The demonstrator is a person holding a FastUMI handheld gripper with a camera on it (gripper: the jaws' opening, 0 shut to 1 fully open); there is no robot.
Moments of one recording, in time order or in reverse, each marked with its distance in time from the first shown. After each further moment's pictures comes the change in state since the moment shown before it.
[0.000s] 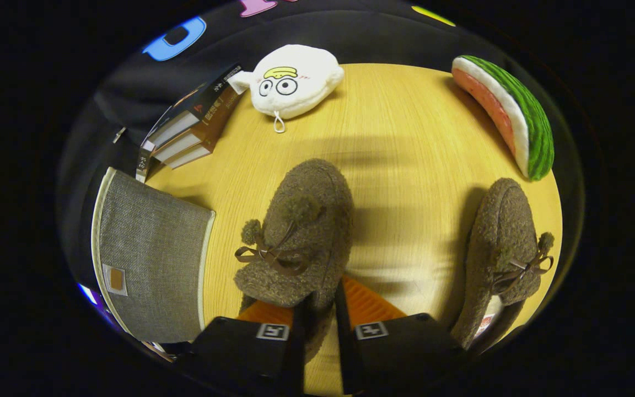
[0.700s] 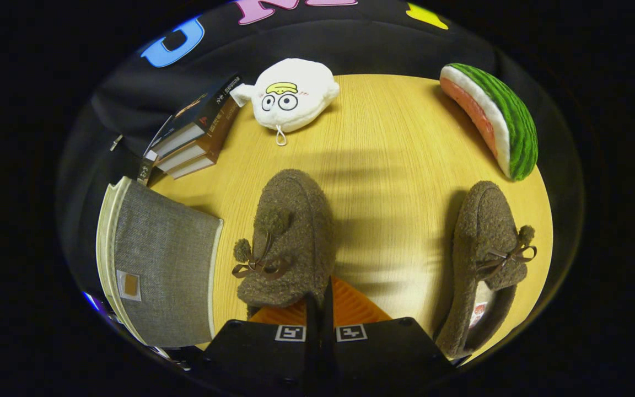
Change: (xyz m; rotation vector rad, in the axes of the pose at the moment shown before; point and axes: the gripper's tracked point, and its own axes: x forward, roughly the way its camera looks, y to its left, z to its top) arm -0.036 0.013 0.006 0.033 -0.068 -0.029
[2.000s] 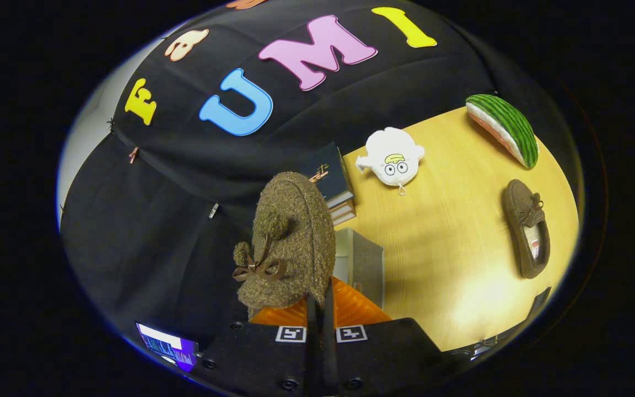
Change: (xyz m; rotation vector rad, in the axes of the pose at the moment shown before) arm -0.194 0.207 0.040 0.236 -0.235 0.387
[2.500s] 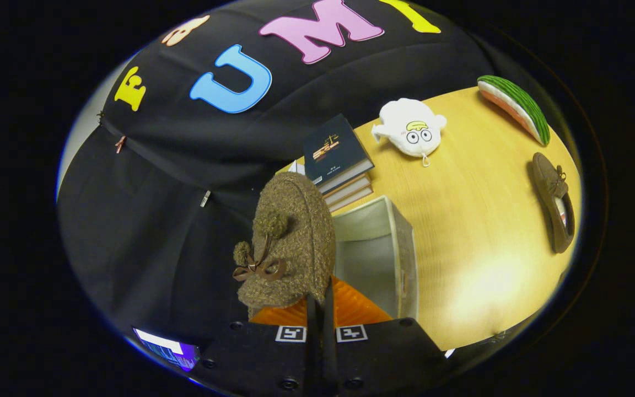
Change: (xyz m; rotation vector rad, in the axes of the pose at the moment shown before) arm 0.085 0.035 -0.053 0.032 0.065 -0.043
